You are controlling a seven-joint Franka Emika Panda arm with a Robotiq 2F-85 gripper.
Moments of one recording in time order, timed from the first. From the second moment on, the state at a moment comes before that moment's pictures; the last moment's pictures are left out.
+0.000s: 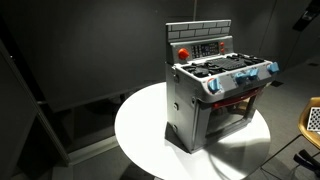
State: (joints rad) arm 0.11 -0.65 -0.06 -2.49 0.11 2.14 -0.20
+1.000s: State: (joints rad) arm 0.00 -0.33 -0.04 -2.31 0.06 2.32 -0.04
